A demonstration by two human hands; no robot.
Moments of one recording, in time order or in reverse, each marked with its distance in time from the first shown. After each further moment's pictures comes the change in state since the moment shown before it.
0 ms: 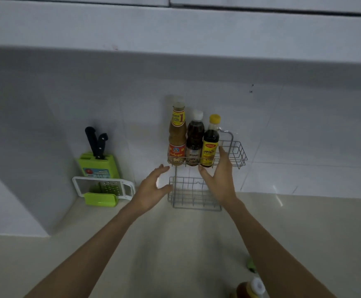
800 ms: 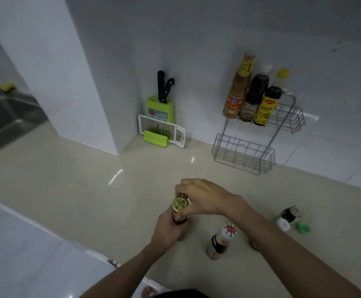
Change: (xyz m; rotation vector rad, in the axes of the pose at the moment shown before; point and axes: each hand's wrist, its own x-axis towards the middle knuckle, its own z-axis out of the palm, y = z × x) left_hand -0.264 -0.101 0.078 -0.181 0.272 -0.324; right_hand -0.195 -0.096 0.034 -0.460 -1.155 -0.709
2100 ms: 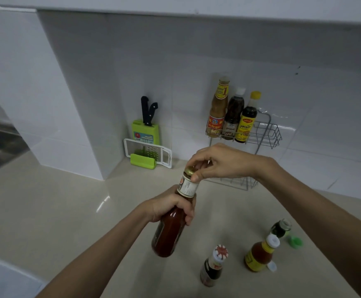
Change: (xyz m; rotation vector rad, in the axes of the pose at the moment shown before) left_hand 0.063 0.136 -0.036 -0.183 -0.770 0.071; right_hand -0.035 0.036 -0.135 0.224 0.115 0.022
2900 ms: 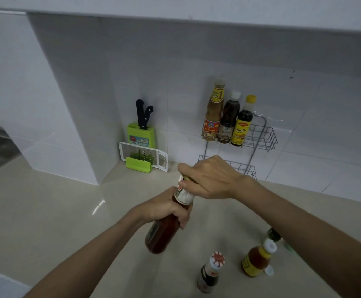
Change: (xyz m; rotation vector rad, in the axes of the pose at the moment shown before) left_hand 0.006 0.009 -0.007 0.274 0.074 0.035; right_hand 0.004 0.002 0.036 -0.634 0.289 -0.200
